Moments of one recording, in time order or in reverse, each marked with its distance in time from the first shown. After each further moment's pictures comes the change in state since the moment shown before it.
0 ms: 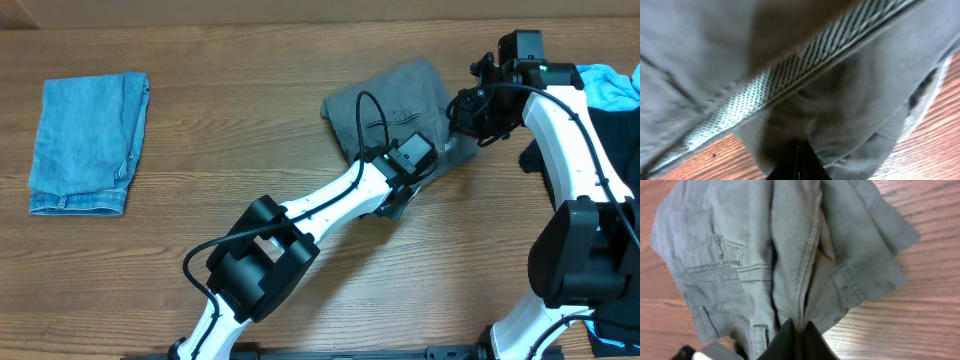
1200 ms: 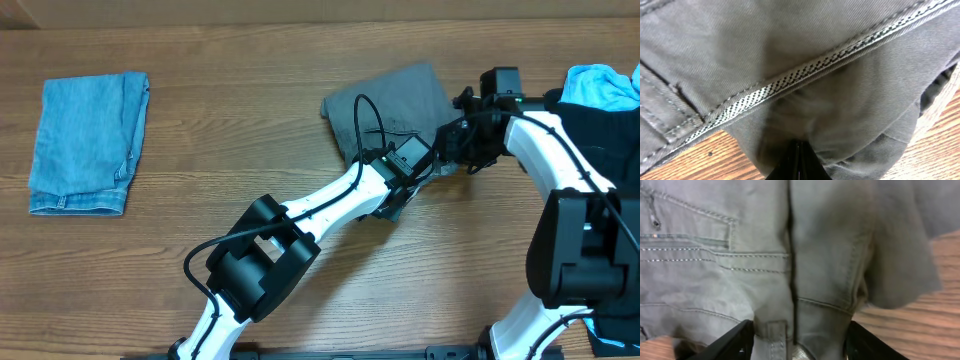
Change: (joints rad) left arm 0.000 0.000 -0.017 0.008 0.005 -0.014; right arm 0.034 0.000 -0.272 0.221 0.044 -0.106
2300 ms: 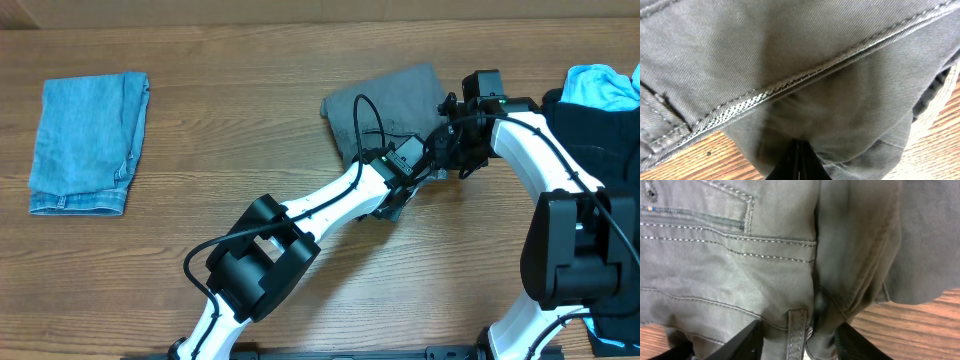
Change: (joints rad) left arm 0.001 0.000 0.000 -0.001 0.007 0.000; right arm 0.050 0.000 -0.001 -0.047 0.038 -0.023
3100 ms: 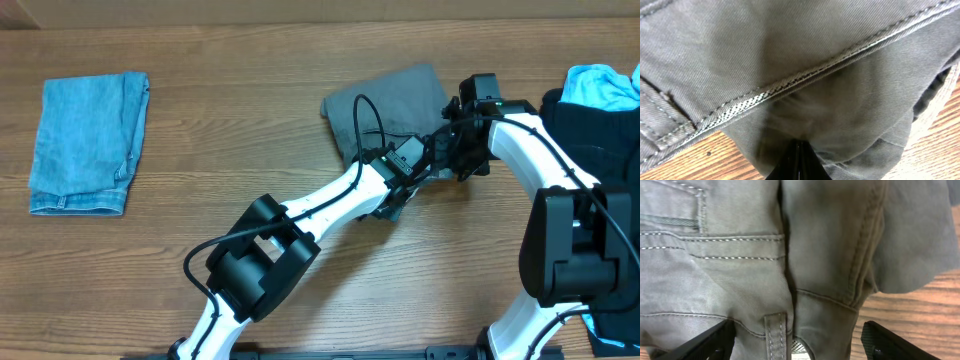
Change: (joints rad) left arm 0.002 0.000 0.000 0.000 0.000 0.000; right arm 0.003 0.015 -0.016 0.009 0.061 0.096
